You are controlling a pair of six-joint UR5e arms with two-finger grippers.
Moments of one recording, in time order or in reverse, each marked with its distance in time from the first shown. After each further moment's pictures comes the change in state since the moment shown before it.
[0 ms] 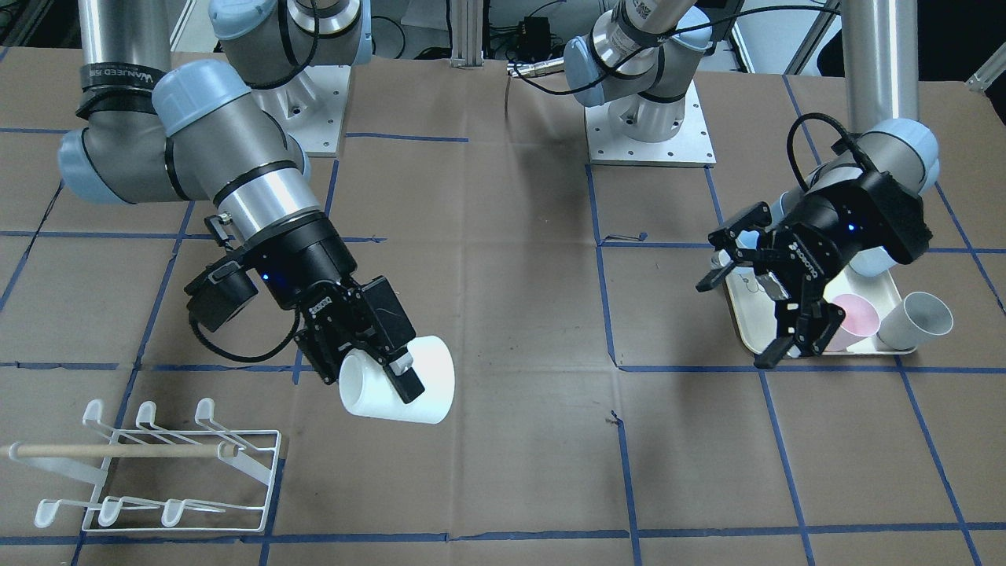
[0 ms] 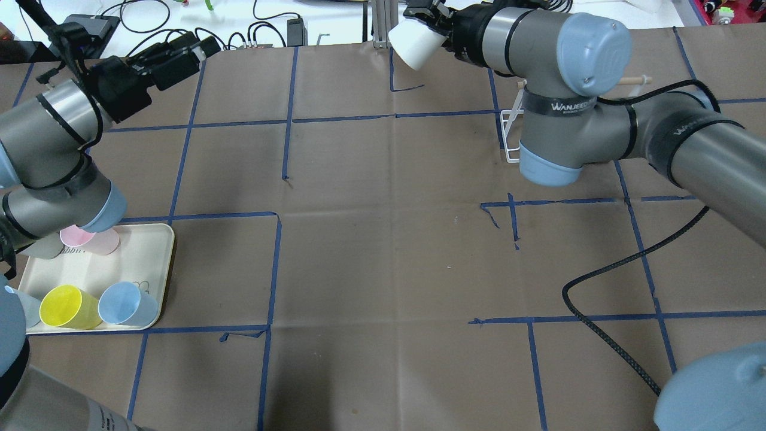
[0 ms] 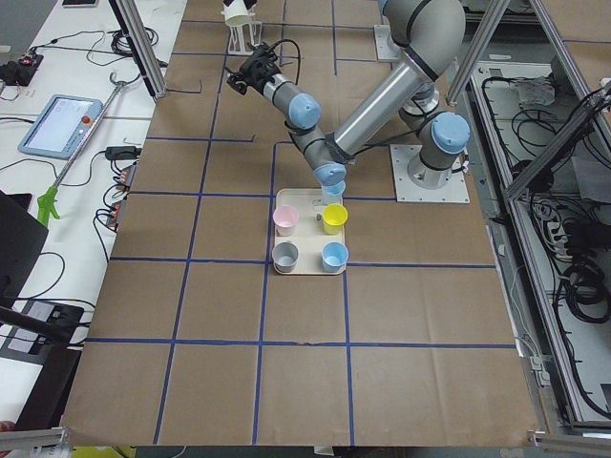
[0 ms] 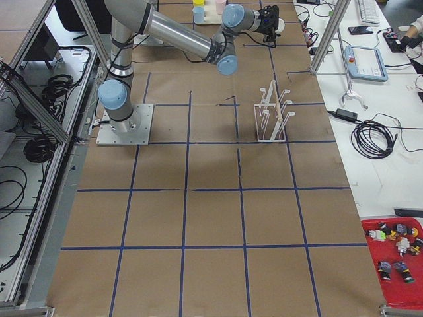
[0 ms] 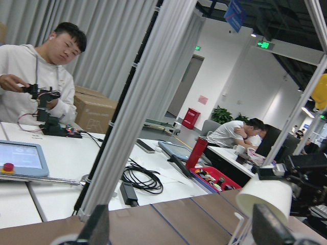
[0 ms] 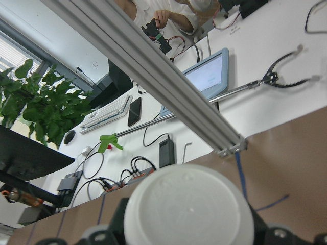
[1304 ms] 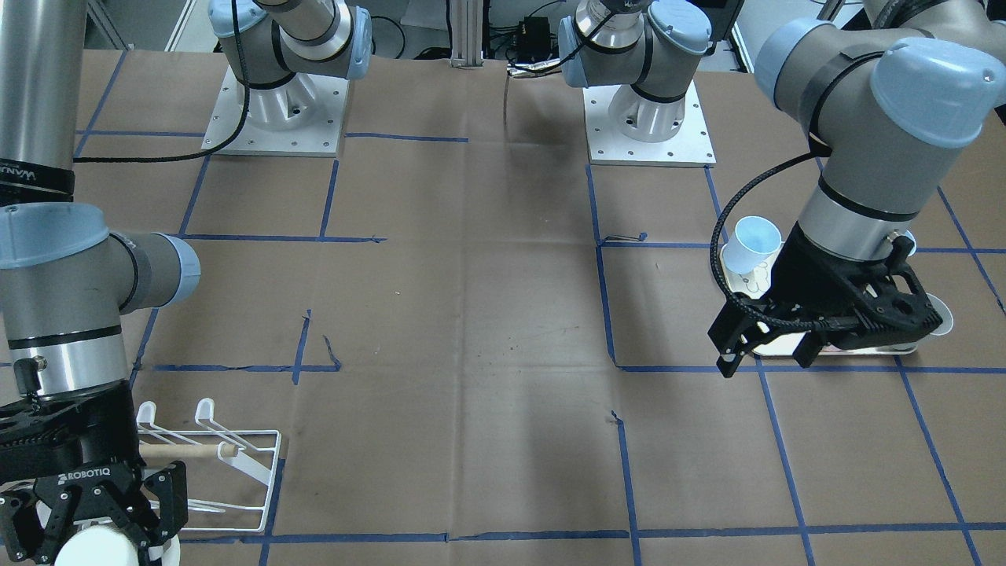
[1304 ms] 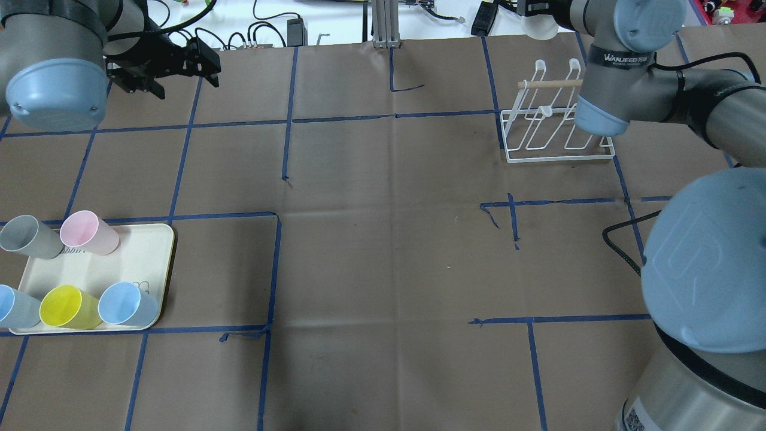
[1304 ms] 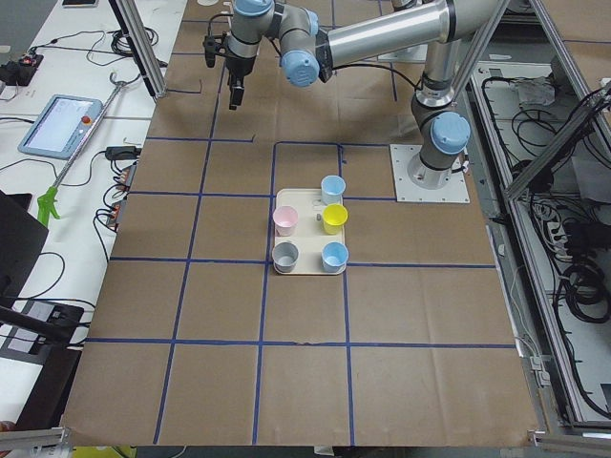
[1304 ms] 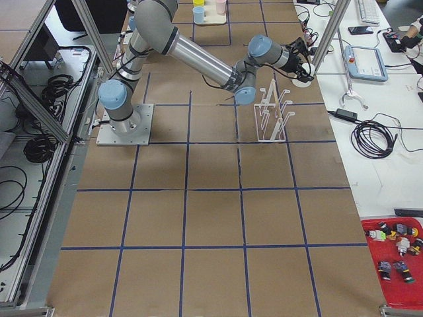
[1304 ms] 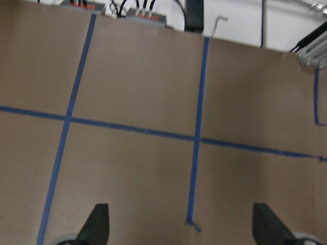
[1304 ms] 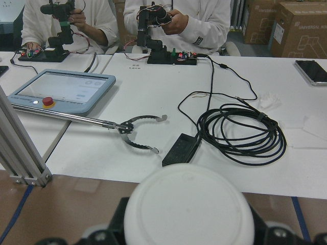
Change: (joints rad) left arm -0.231 0.218 0.266 -1.553 1.054 0.208; right arm -0.181 0.197 -0.132 0.010 -0.150 -0.626
